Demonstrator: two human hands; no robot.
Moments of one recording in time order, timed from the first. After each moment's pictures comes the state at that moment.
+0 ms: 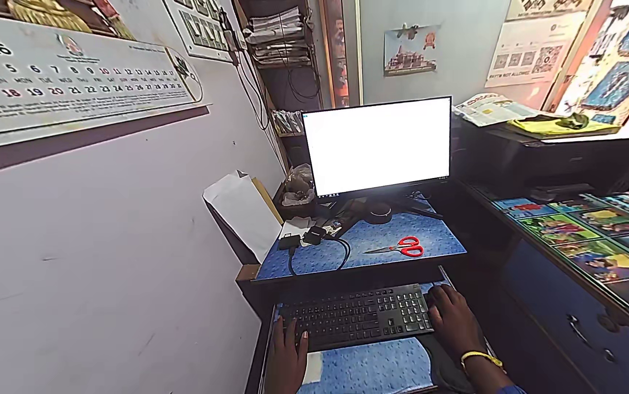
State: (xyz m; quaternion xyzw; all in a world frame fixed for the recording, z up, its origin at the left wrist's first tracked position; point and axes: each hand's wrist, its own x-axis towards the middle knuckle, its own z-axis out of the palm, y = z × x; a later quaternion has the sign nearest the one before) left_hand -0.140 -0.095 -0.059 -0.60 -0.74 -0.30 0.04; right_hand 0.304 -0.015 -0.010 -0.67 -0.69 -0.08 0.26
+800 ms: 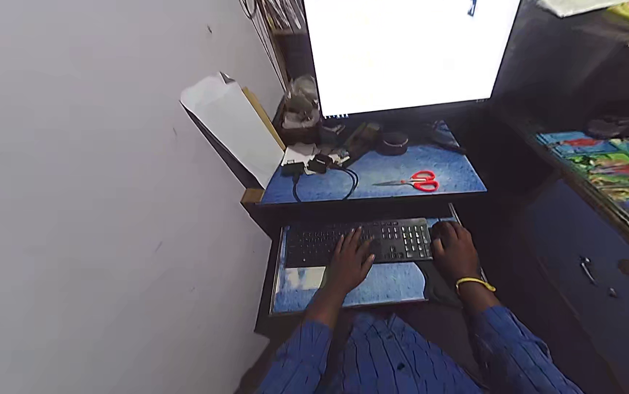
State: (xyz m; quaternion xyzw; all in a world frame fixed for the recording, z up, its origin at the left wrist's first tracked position) left_hand -0.018 -0.065 -0.013 -0.80 -0.57 -0.17 -0.06; right_hand 0.300 -0.024 0.006 -0.69 -0.70 -0.01 0.21
